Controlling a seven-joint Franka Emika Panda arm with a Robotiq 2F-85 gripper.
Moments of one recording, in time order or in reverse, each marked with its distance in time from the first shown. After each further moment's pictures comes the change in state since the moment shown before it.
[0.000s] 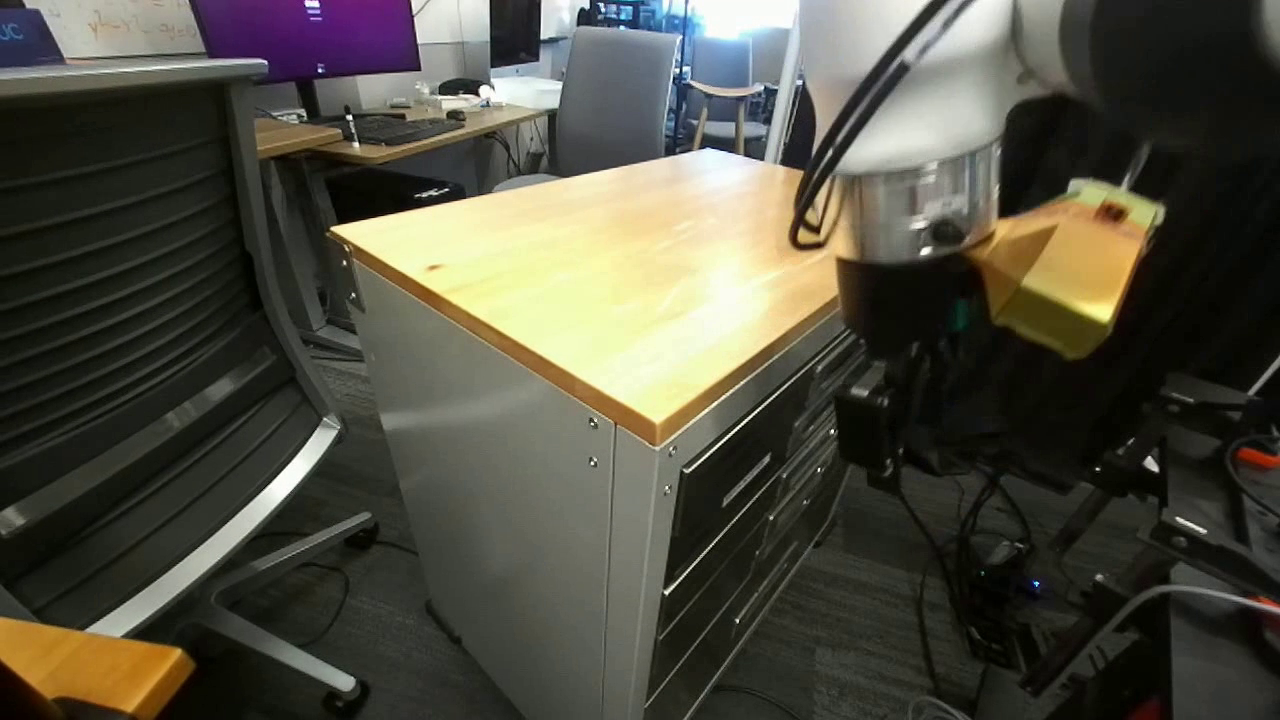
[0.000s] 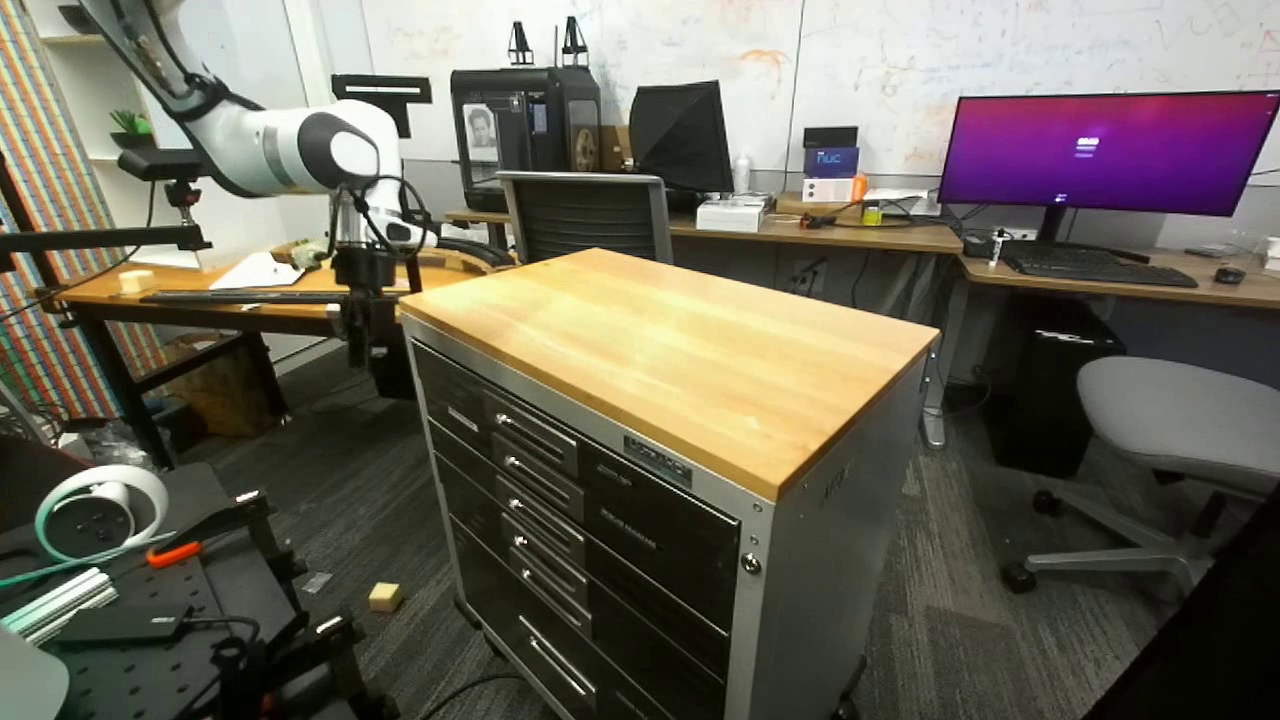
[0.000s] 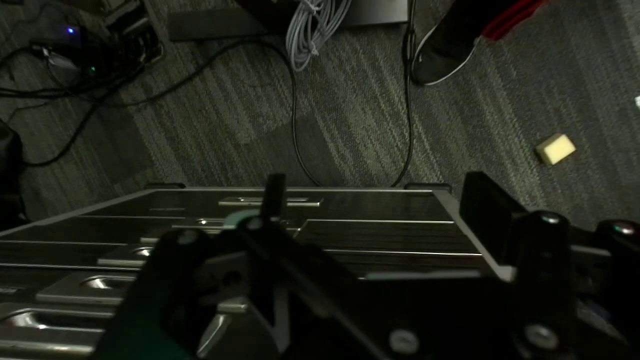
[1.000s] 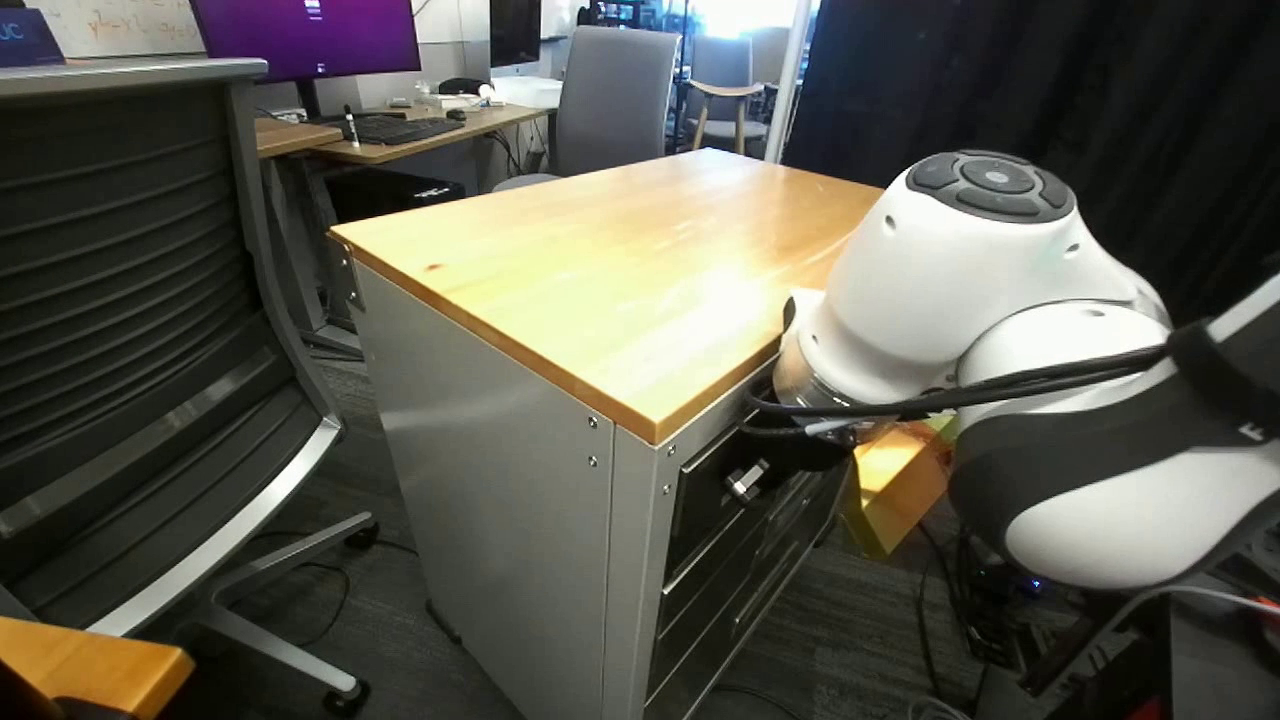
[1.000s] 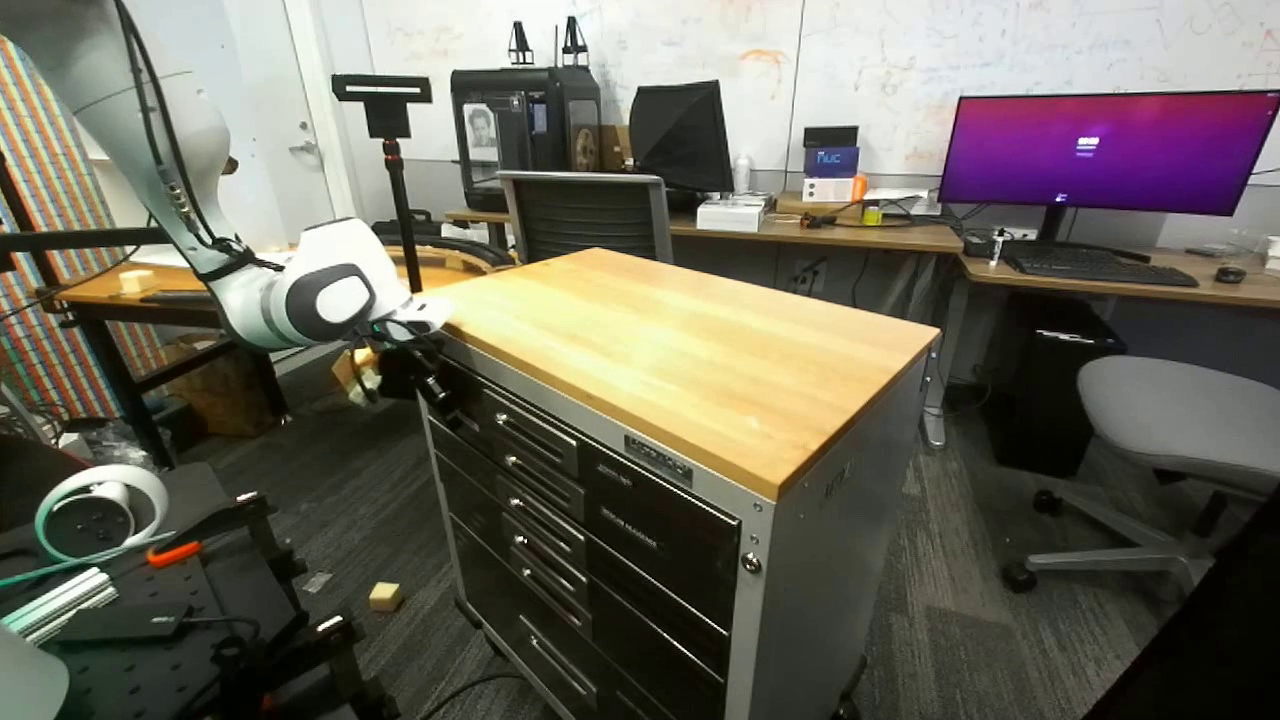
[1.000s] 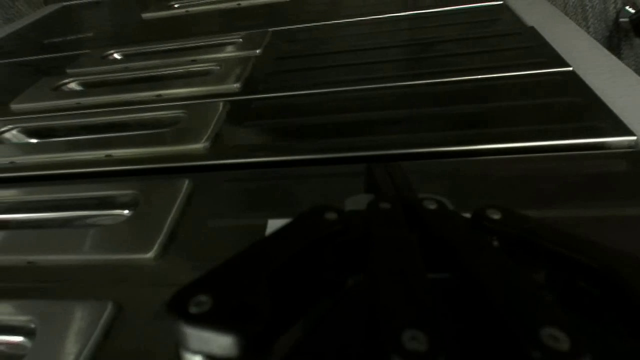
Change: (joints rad) arm 0.278 0.468 -0.207 -0.023 0.348 0.865 -0.048
